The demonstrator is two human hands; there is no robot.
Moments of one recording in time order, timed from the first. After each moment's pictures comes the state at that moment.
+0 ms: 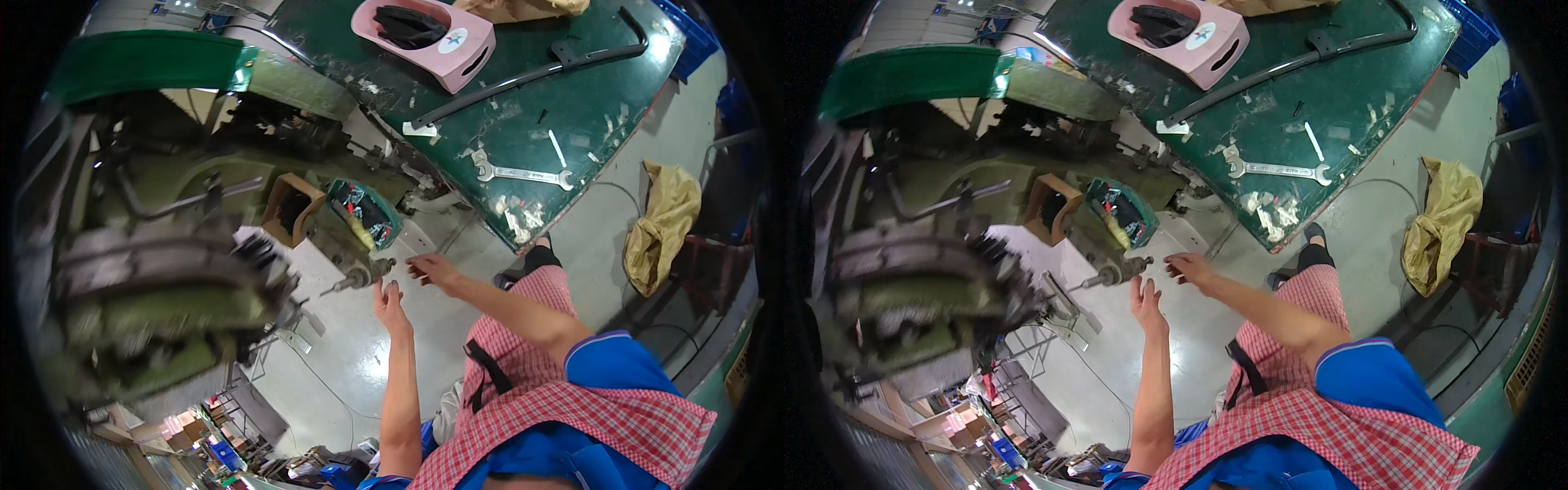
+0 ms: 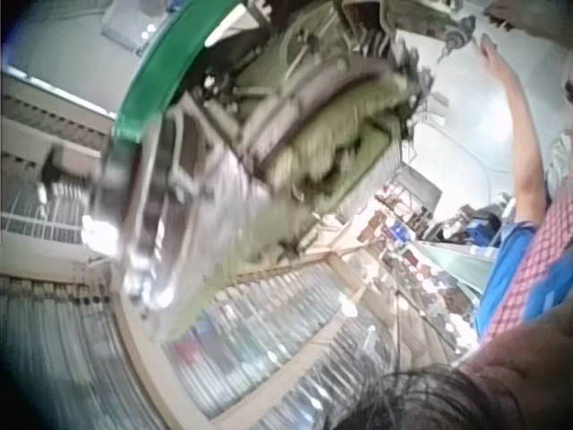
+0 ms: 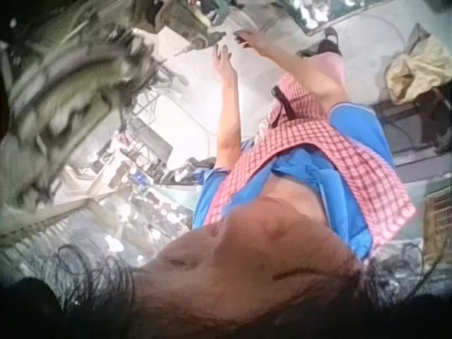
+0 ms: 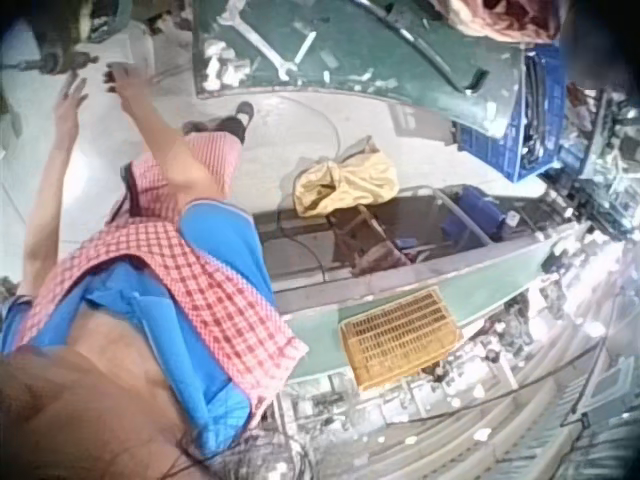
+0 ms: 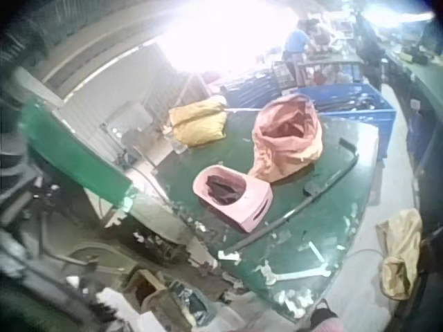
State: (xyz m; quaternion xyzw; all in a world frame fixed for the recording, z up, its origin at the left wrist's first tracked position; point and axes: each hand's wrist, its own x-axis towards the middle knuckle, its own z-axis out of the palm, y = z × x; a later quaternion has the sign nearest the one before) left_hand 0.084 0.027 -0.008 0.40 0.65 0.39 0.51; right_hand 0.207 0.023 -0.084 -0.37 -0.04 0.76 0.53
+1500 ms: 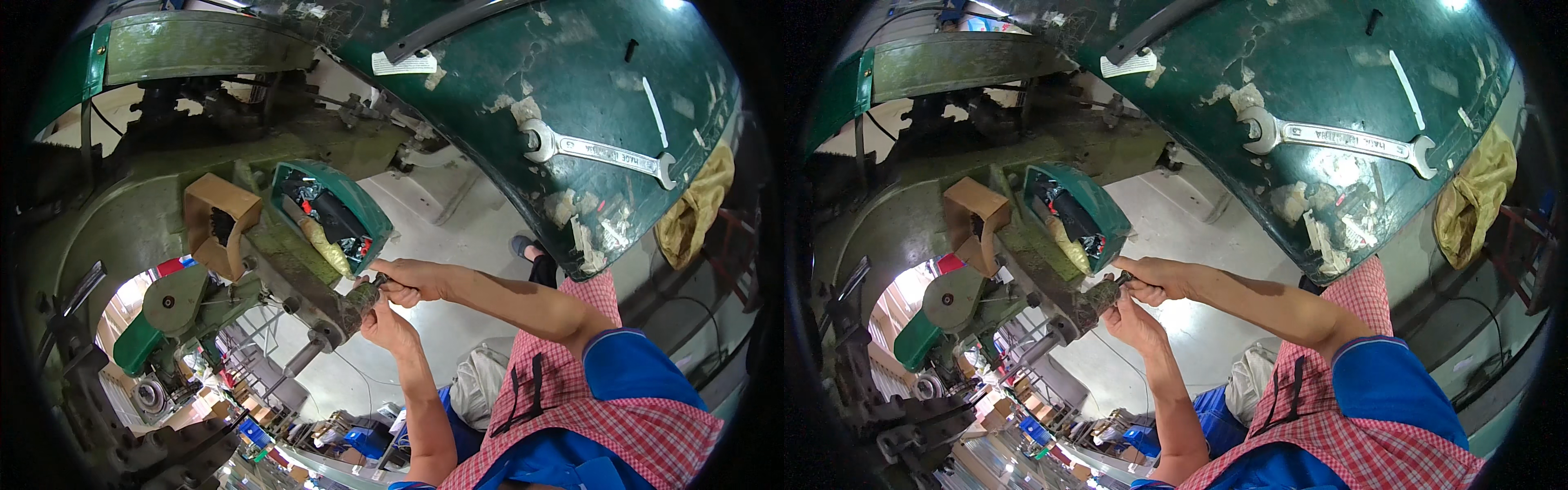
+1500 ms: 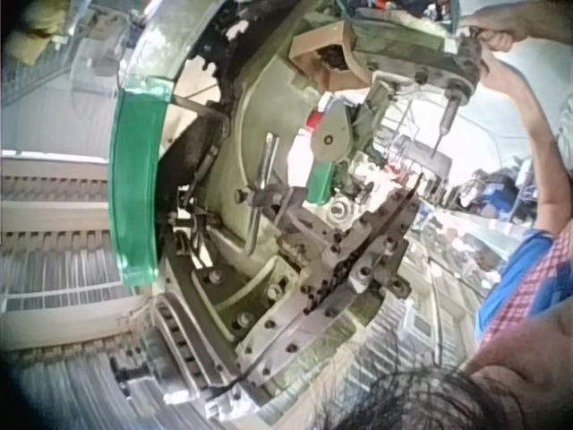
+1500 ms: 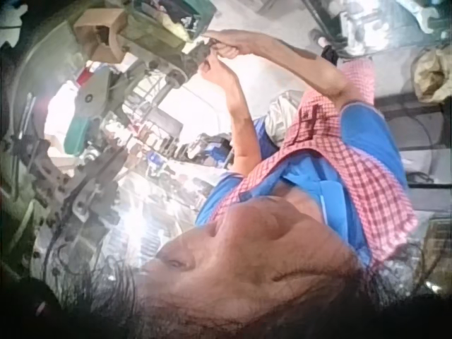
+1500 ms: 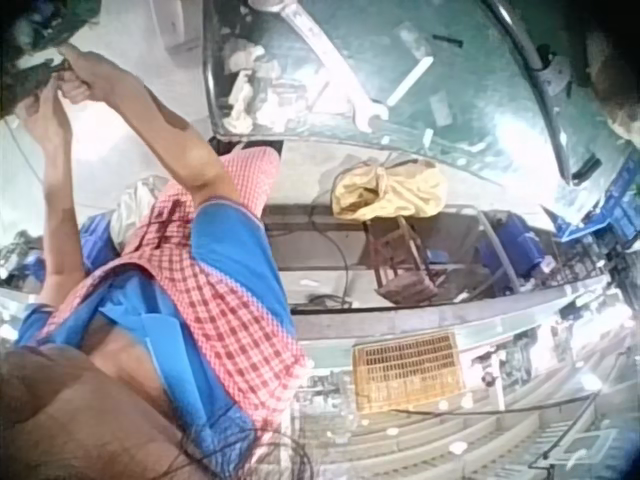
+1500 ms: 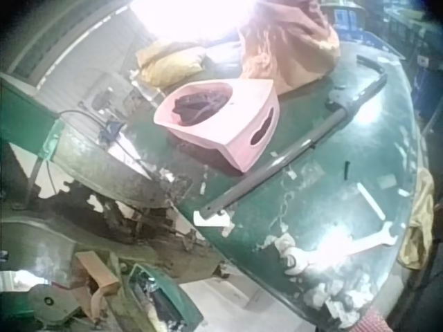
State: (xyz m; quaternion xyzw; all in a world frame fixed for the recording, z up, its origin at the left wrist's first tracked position) left_hand 0.096 0.059 -0.067 0.45 0.59 0.53 0.42; right_hand 0.202 0.095 -0.105 -0.13 -0.01 0.94 0.32
